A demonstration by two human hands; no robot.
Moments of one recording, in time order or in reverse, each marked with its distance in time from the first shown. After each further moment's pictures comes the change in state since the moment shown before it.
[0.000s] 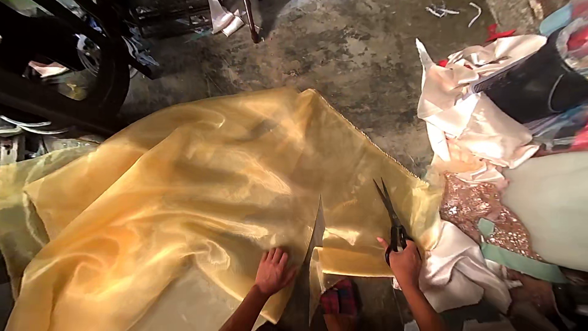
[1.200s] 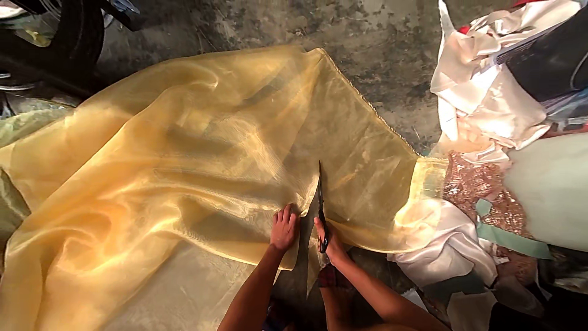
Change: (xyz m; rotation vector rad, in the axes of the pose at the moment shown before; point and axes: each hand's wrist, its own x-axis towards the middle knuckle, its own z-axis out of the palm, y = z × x) left_hand 0.049 0.004 0.049 -0.052 0.226 -0.083; right_hand -0.109 -0.099 0.083 0.523 -0.718 0.063
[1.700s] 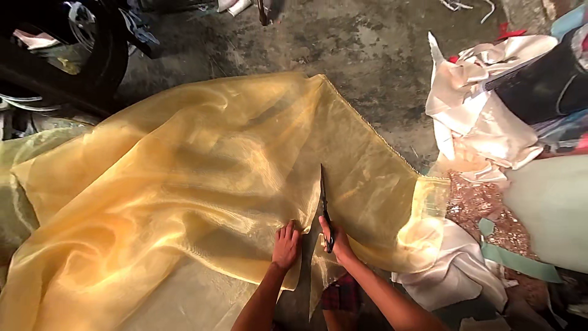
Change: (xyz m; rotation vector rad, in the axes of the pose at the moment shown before) left_hand 0.001 0.002 -0.006 -0.060 -0.053 -0.028; right_hand 0.035 -0.037 -0.015 -0.045 0.035 -0.027
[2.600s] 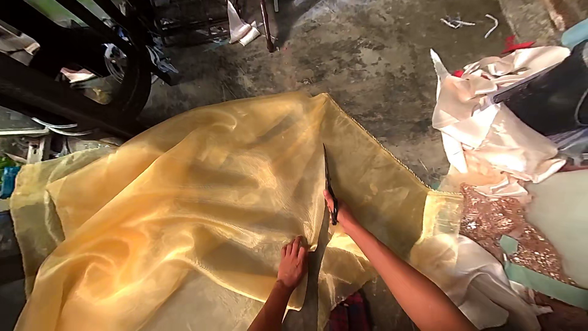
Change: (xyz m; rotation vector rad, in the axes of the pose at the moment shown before) left_hand -0.002 0.005 -0.007 0.001 -0.068 -0.018; right_hand 0.081 -0.087 -0.014 0.014 -0.060 -0.052
